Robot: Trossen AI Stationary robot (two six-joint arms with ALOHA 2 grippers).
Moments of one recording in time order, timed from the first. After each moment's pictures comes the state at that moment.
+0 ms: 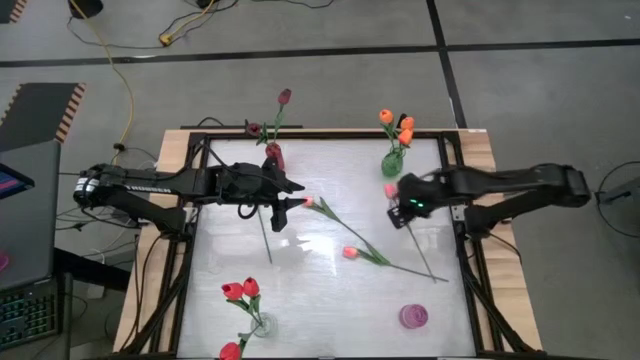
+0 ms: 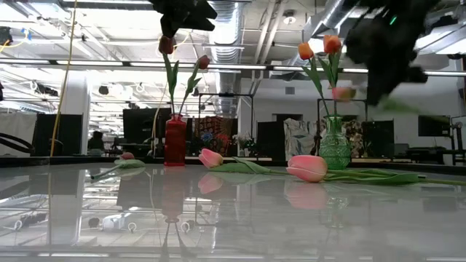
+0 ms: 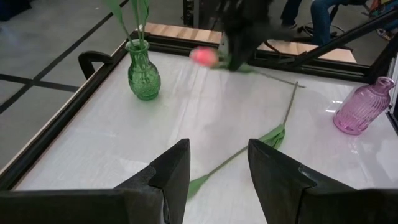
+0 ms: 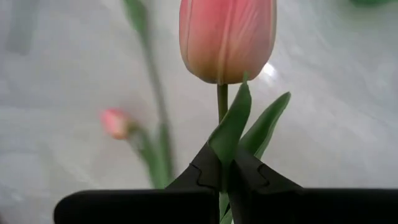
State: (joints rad) left arm 0.01 1.23 1.04 -0.26 -0.16 -0.14; right arm -0.03 1.10 0.87 -0.94 0.10 0.95
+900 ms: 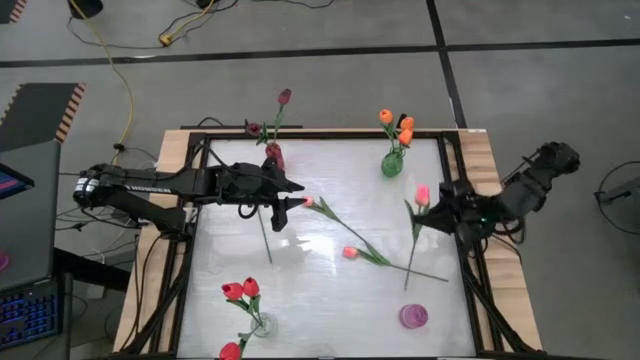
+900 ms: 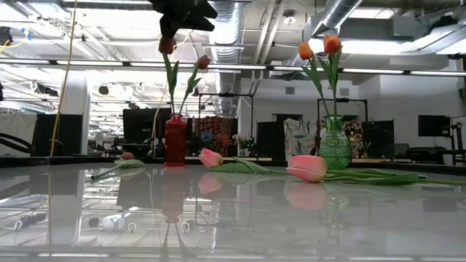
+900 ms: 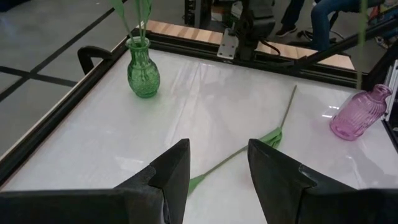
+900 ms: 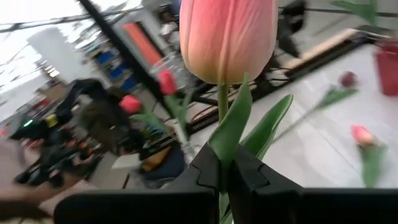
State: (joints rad) left arm 0.01 1.23 1.04 -0.26 -0.16 -0.18; right arm 0.64 0.65 0.88 -0.38 0.56 0.68
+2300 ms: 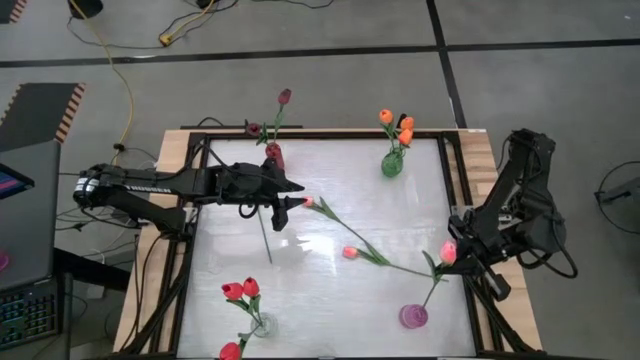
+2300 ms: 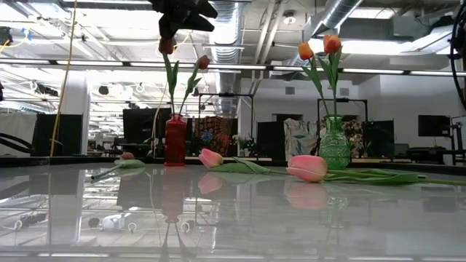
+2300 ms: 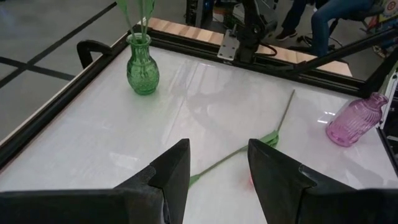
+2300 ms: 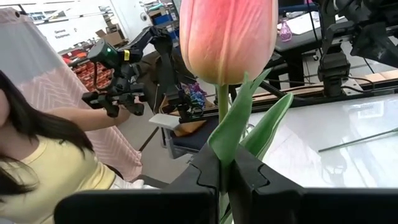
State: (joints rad) left arm 0.01 1.23 1.04 -0.26 -0.16 -0.23; right arm 1.12 0.76 0.88 -0.21 0.76 0.43
